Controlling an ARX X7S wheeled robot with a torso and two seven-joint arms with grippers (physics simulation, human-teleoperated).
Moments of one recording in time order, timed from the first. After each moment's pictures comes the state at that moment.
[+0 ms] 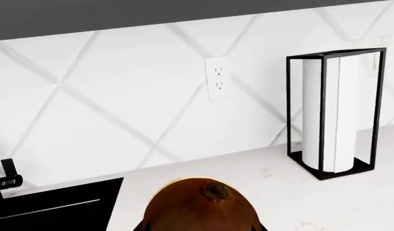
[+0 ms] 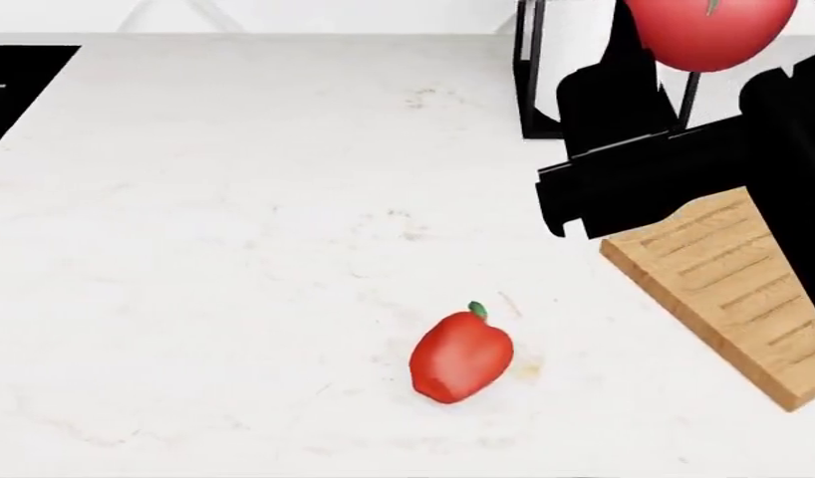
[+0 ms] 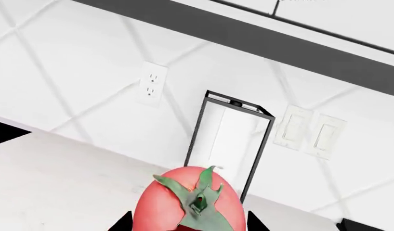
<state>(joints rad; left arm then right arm) -1.11 -1.04 0.18 0.56 -1.75 -0.99 -0.79 1.50 0.96 -0.44 -0.52 1.84 1.12 0.99</state>
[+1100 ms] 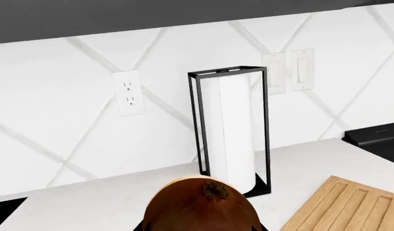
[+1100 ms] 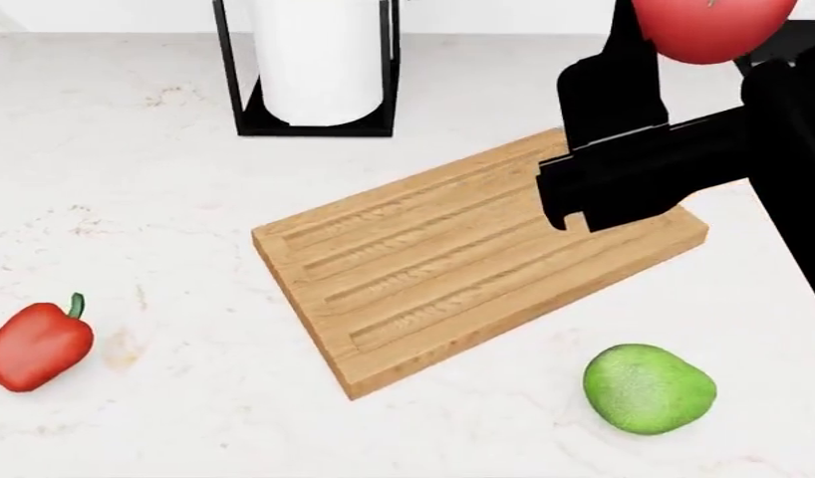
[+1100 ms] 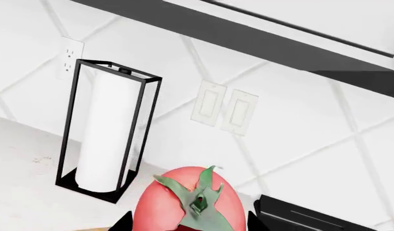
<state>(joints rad) -1.12 -1.04 0.18 0.56 -1.76 -0.97 -0.78 1.52 0.96 -0.47 -0.51 1.85 1.12 0.99</state>
